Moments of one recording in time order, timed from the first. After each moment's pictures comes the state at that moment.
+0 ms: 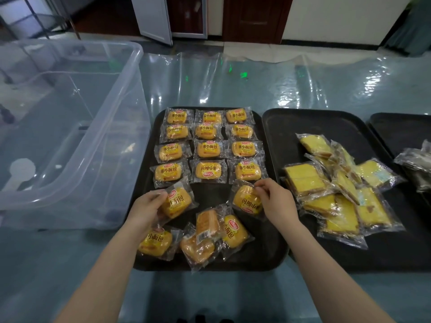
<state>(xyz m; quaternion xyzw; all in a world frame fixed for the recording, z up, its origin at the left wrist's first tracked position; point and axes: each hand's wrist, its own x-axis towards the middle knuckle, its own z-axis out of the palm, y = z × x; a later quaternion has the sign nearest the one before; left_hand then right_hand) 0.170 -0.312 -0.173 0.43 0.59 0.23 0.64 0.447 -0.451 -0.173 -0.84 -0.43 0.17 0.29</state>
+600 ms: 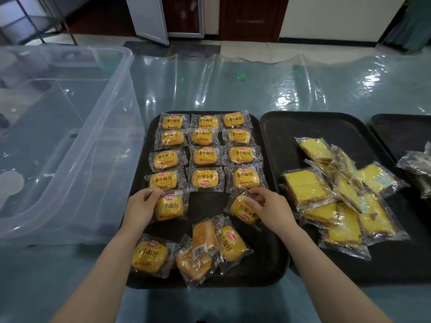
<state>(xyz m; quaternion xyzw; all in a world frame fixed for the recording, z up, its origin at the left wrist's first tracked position) 0.185 -0.276 -0.185 0.60 0.63 0.20 0.45 0.459 -0.439 -0.178 -0.82 -0.45 0.24 0.26</state>
